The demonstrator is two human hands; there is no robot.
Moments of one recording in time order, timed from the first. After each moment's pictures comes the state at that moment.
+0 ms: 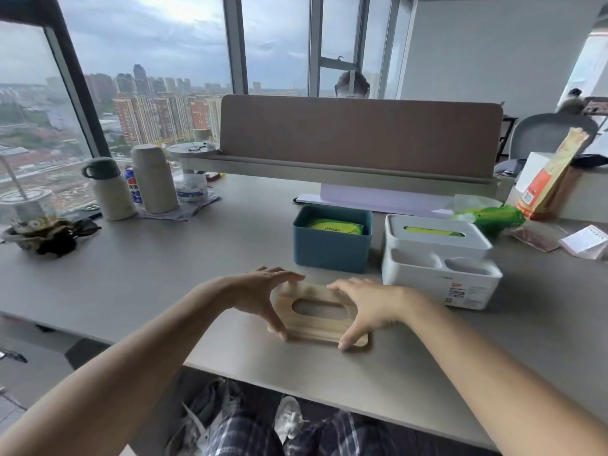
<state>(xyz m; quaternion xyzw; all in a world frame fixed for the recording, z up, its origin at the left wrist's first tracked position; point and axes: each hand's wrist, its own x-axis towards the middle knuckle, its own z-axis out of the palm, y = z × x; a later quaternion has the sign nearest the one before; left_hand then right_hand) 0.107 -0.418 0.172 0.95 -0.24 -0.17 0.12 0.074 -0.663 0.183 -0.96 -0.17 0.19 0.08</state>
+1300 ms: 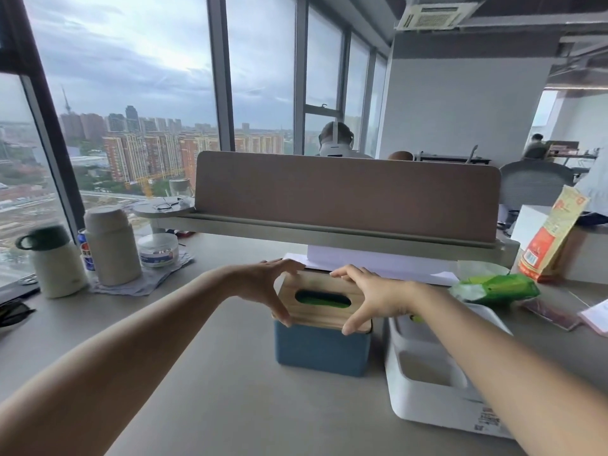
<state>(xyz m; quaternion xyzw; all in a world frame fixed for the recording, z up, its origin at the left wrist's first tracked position) 0.276 -0.448 0.262 0.95 -0.24 -0.12 0.15 0.229 -0.704 0.265 -0.95 -0.15 0.14 0.22</state>
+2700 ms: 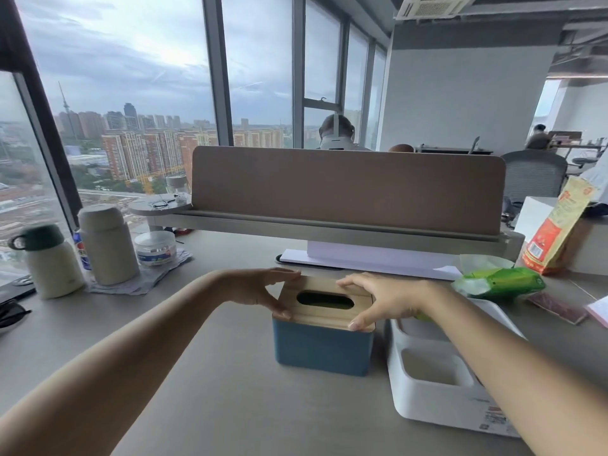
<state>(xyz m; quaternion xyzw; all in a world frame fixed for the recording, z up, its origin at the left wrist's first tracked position) 0.292 -0.442 0.241 0.93 -0.22 -0.20 0.23 0.245 -0.724 0.247 -0.95 -0.18 0.16 0.19</state>
